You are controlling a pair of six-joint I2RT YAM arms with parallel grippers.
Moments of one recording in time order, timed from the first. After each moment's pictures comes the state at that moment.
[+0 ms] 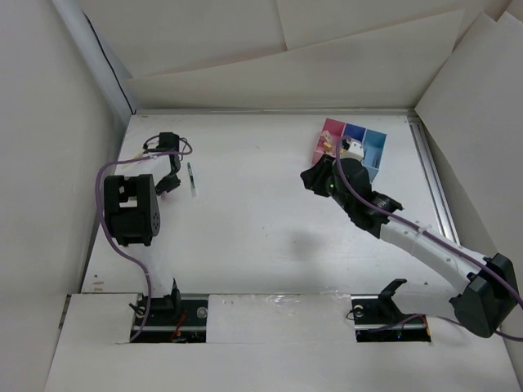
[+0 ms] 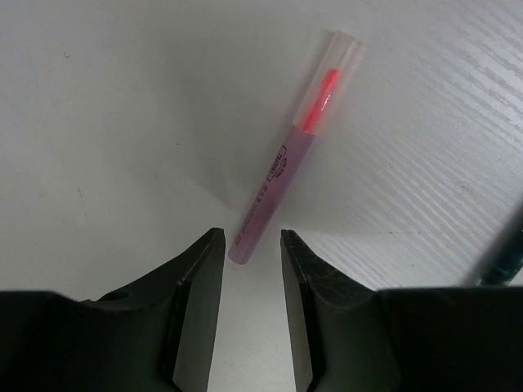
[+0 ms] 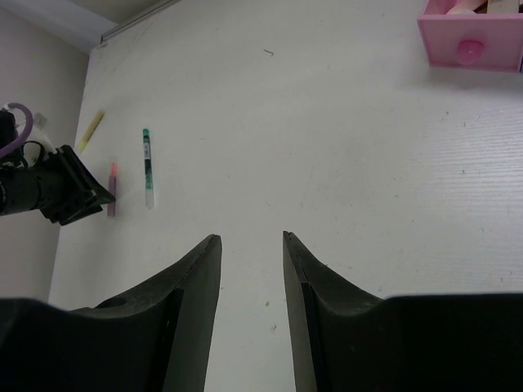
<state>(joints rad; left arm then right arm) 0.02 1.89 1.28 -0.59 -0.48 -0.43 0.66 1.18 0.90 -0.09 0.29 0.75</state>
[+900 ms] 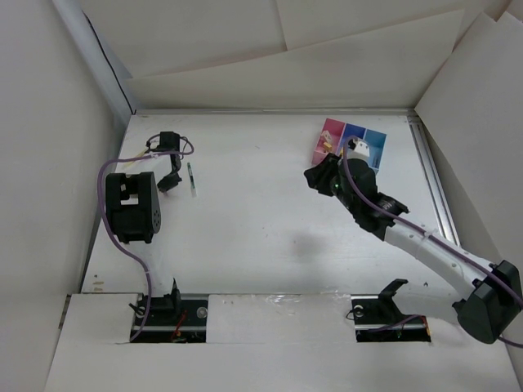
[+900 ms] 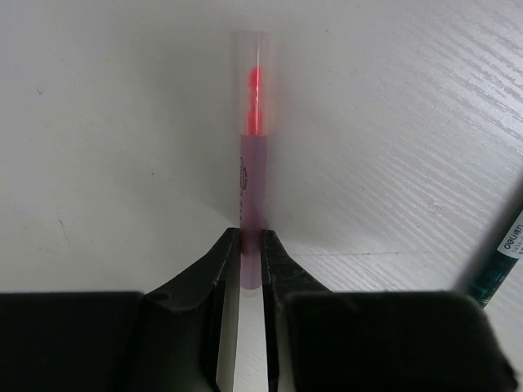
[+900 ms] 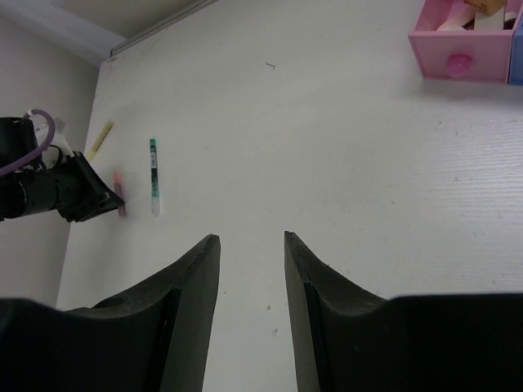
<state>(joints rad) 0.02 1.93 1.29 -0.53 -0.45 -0.37 0.64 1.14 0.89 -0.09 0.29 0.74</state>
